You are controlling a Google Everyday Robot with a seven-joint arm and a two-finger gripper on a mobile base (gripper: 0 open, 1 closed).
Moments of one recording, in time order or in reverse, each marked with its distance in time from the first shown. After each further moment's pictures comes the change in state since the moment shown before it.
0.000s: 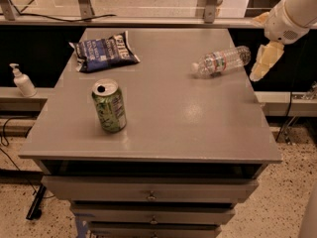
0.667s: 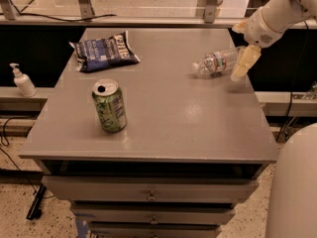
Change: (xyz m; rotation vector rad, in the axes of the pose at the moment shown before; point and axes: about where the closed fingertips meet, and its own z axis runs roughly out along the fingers) arm -0.023 -0.014 0.054 -0.061 -0.068 0.025
